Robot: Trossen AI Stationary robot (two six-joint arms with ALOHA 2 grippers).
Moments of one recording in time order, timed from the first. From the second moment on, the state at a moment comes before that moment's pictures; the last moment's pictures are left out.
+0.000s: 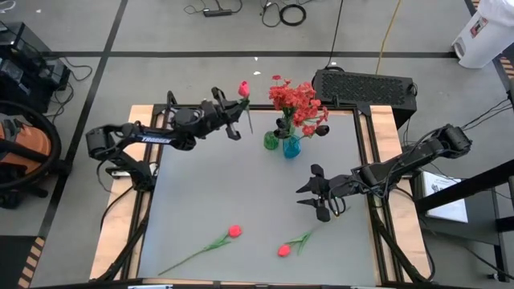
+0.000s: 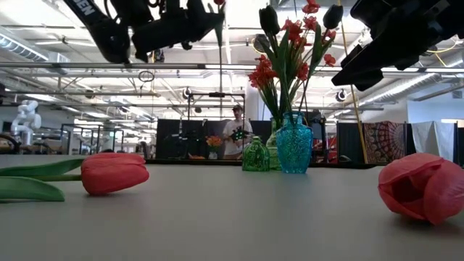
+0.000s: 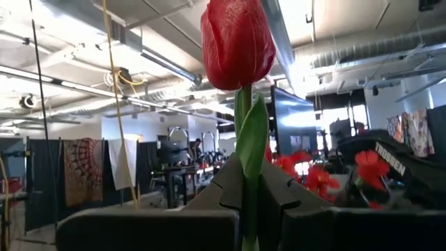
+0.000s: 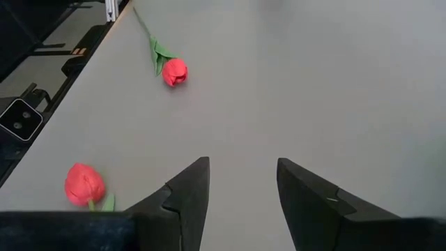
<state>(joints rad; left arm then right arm) 0.41 1.52 0.73 1.30 0.11 0.08 0.35 1.09 0.50 0.06 0.21 0.27</state>
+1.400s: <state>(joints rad) 0.39 1.78 0.99 1.31 0.13 0.00 0.35 1.09 0.50 0.09 0.21 0.25</state>
